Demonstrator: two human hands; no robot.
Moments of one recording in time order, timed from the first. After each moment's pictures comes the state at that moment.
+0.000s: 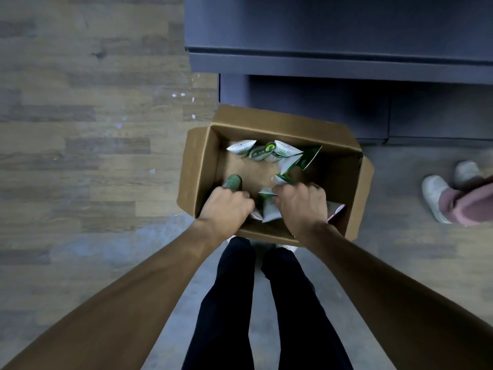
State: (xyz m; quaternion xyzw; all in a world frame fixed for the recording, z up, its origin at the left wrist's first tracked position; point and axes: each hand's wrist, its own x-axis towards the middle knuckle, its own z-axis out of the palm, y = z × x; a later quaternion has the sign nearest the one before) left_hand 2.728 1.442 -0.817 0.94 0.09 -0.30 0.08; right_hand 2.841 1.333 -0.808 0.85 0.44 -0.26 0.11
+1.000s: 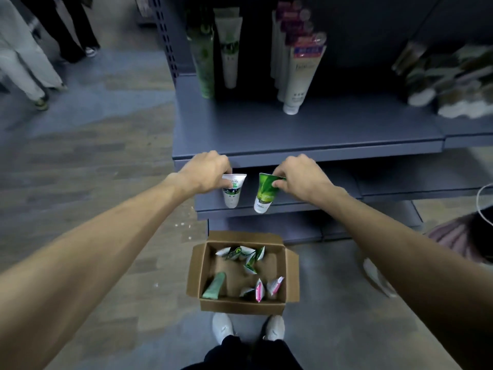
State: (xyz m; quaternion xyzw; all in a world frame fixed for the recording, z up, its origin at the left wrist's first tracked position) left_hand 2.855 1.564 -0.404 0.98 0.14 -0.11 0.11; right_hand 2.988 1.378 -0.398 0.87 0.47 -0.14 -0.04
